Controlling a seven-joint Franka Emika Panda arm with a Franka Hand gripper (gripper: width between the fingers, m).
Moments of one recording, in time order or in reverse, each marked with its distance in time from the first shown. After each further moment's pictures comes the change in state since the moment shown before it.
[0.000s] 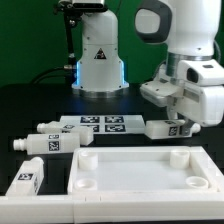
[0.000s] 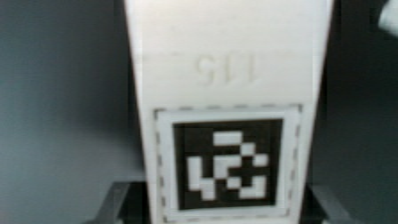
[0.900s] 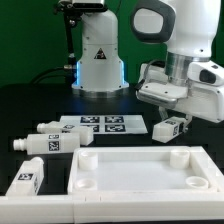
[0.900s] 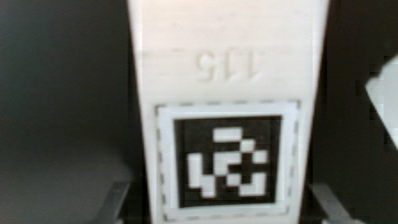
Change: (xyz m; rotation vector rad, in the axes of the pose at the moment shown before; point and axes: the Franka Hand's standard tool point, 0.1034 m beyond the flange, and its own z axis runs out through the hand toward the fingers) arm 0.010 -0.018 0.003 0.033 -0.044 -0.599
